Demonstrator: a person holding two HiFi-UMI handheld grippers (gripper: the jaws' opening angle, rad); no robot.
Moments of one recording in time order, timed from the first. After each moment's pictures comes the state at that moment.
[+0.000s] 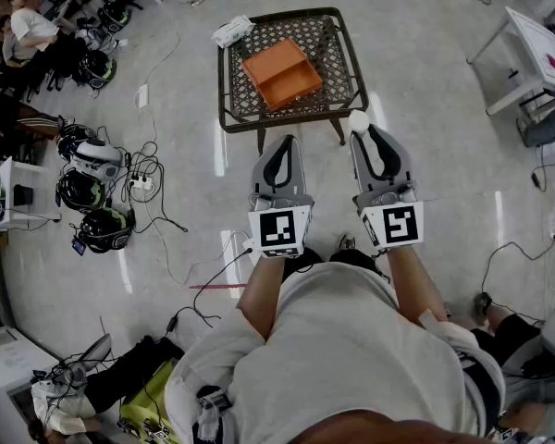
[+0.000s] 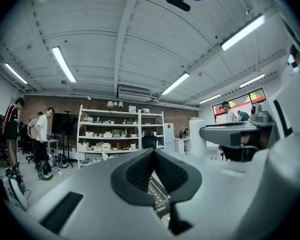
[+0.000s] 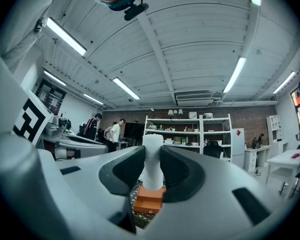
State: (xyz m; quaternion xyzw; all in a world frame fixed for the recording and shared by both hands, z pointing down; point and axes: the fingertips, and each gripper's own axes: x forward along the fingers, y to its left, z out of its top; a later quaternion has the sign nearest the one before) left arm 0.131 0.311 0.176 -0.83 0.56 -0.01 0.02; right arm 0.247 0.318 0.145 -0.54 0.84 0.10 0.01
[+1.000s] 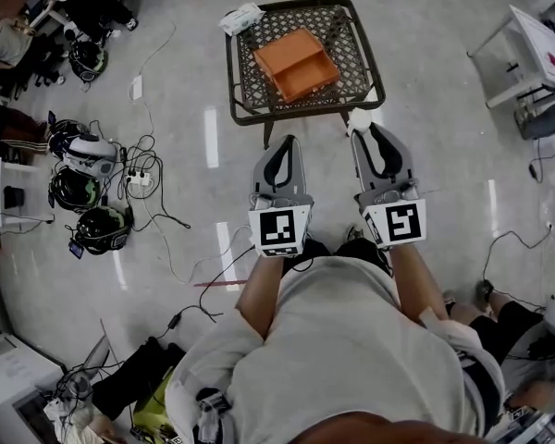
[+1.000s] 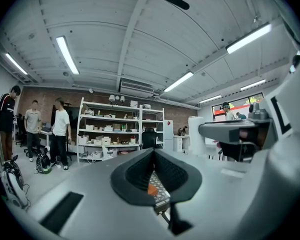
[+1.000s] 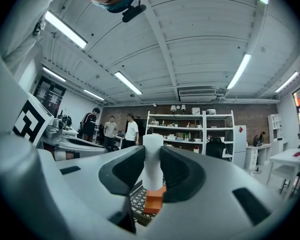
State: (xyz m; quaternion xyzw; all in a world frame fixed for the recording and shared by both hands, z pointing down) left arm 0.037 0.293 0.209 -0.84 0.54 -0.02 -0.01; right arm 0.151 0.300 0.167 -0.54 0.84 0.07 -0.01
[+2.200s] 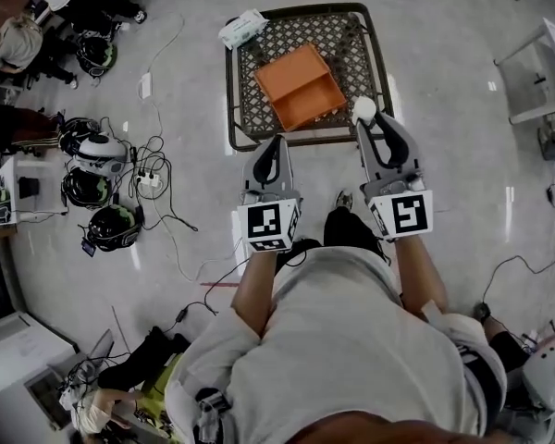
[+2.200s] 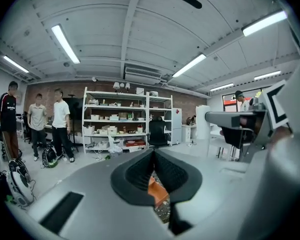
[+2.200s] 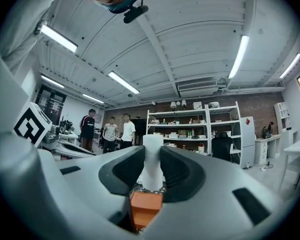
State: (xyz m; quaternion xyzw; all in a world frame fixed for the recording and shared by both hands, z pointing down) left arm 0.078 0.119 0.246 -0.81 0.57 -0.07 -0.06; right arm 0.227 0.108 0.183 -0.51 0.86 0.06 0.01
